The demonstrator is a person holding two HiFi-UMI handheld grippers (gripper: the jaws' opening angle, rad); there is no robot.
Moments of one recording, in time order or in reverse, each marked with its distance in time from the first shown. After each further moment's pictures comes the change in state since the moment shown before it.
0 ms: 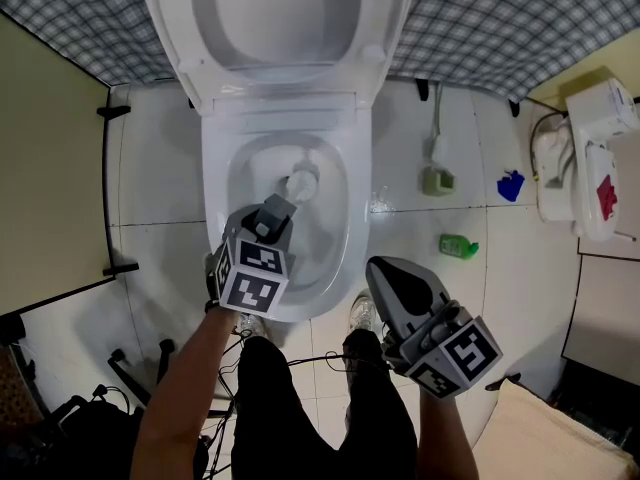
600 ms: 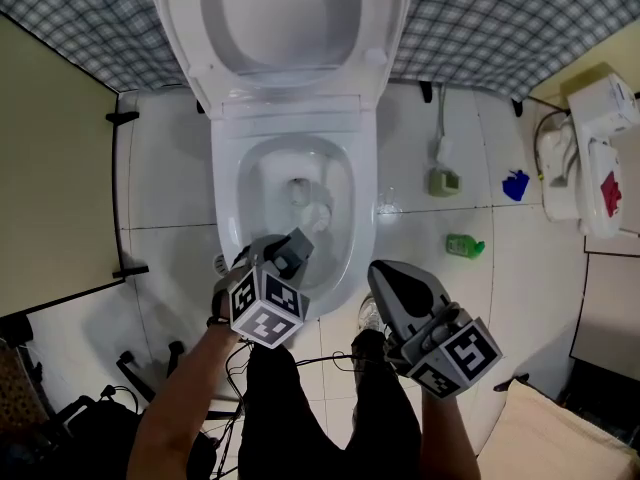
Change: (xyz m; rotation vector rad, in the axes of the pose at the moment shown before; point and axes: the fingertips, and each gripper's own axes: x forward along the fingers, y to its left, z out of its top) left arm -0.028 -0.055 -0.036 0.270 0.088 -0.155; right arm -0.007 0.013 -0.005 0.014 -0.010 0.006
